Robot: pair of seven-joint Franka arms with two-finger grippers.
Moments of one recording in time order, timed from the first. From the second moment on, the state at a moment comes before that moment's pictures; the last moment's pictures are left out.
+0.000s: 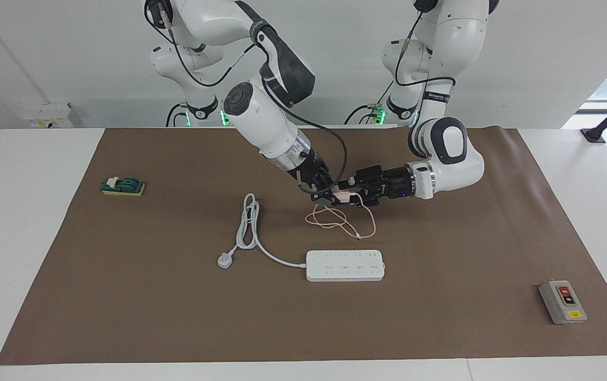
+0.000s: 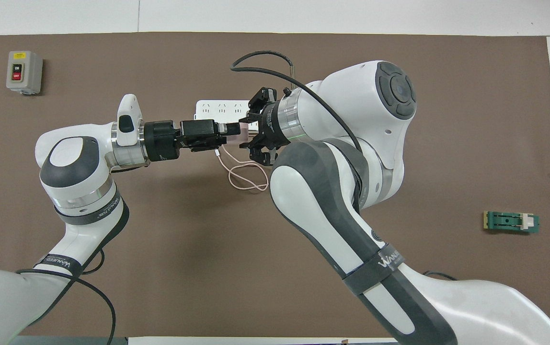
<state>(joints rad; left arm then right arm) -0.18 0.24 -0.08 -2.01 -1.67 1.89 0.70 0.49 0.37 0.03 -1.56 0.60 2.22 1.76</state>
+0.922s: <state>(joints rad) -0.17 0.25 -0.07 -2.01 -1.63 1.84 0.73 0.49 0.36 0.03 -1.55 0.60 2.22 1.77</state>
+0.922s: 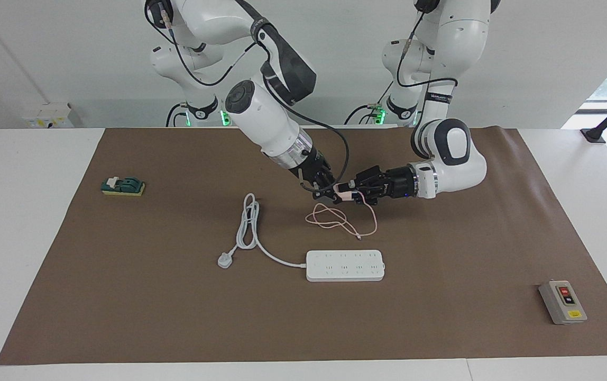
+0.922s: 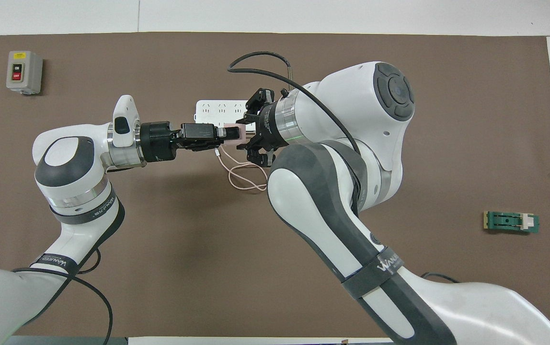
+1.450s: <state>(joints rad) -0.12 0.23 -0.07 -1.84 -1.11 1.76 0.66 0.49 0.36 0.03 -1.55 0.60 2.22 1.77</state>
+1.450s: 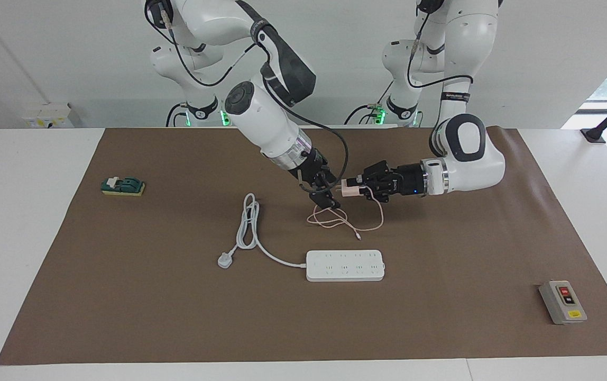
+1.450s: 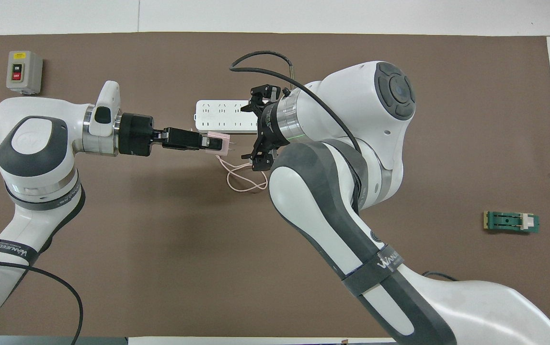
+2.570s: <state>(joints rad) -0.47 0.26 -0.08 -1.67 0.12 1.92 1.16 0.25 0.26 0.01 -1.55 0.52 1.93 1.26</state>
